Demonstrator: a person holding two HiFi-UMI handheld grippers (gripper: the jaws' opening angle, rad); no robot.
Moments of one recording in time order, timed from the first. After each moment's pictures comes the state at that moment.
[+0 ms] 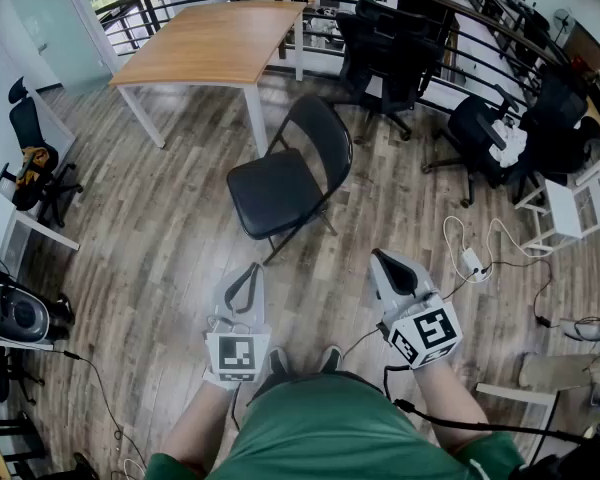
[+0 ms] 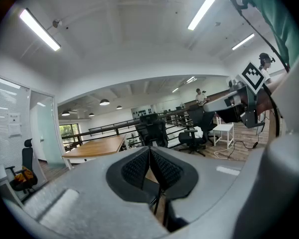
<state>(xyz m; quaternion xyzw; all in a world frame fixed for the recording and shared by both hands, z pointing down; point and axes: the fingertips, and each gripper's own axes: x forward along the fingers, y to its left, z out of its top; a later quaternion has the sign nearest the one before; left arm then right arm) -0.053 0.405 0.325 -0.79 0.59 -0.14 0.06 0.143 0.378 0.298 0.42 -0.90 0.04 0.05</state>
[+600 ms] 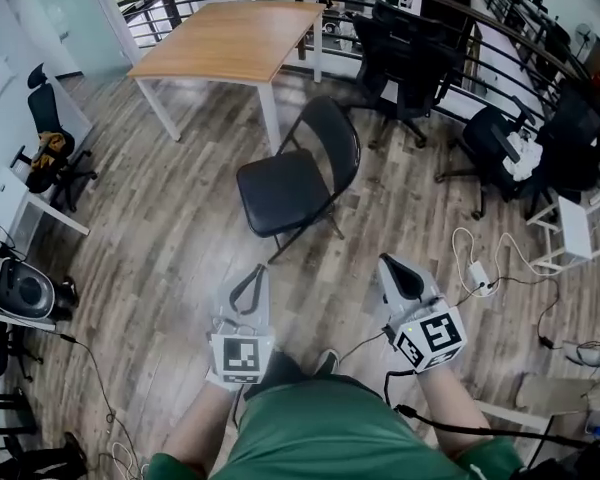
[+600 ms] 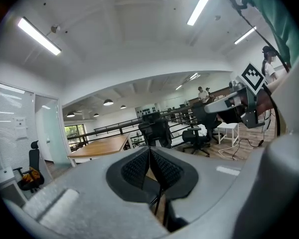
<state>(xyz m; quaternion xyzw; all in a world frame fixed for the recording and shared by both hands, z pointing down) -0.012 0.408 0.328 -0.78 0.61 -0.15 0.06 0.188 0.369 0.311 0.40 -0.91 0.05 0.05</state>
